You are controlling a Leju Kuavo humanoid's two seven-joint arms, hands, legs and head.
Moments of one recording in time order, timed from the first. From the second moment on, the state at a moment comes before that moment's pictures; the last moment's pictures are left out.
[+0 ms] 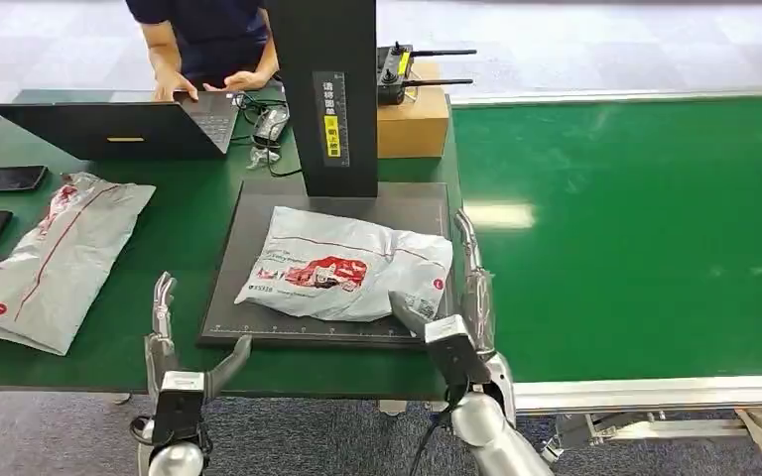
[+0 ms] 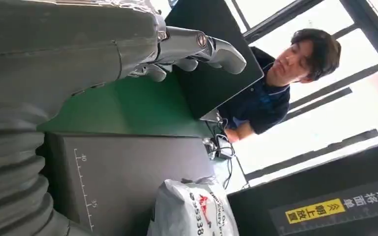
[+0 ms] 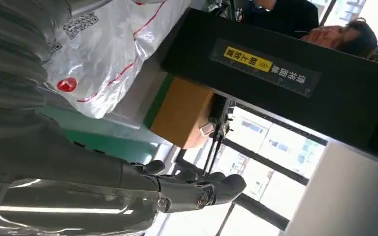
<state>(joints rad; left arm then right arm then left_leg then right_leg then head) 0.05 -0.14 -0.09 -1.18 -0.48 0.61 -0.70 -0.21 0.10 0.42 -1.37 0.36 -0.54 -0.53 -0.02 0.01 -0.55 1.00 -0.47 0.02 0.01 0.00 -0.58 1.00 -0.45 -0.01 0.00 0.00</state>
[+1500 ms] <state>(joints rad) -0.08 -0.11 -0.19 -1.29 -0.71 0.56 -0.55 0.01 0.02 0.35 -1.52 0.31 -0.38 -0.59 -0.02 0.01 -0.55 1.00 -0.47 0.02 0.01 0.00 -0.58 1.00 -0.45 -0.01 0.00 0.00</state>
